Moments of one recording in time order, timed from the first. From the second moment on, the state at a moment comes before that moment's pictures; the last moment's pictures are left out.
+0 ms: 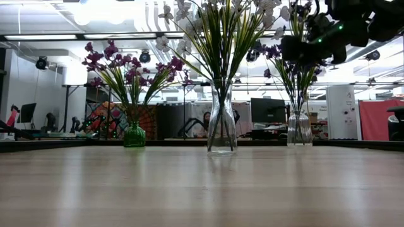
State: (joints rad) left arm -0.82 1.22 1.02 0.06 -1.07 0.21; right arm -0.43 0.90 0.42 0.51 0.89 -0.02
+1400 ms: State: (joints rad) left arm -0.82 1.22 1.02 0.06 -1.07 0.22; right arm -0.43 0.94 0.42 0.49 0.89 0.03
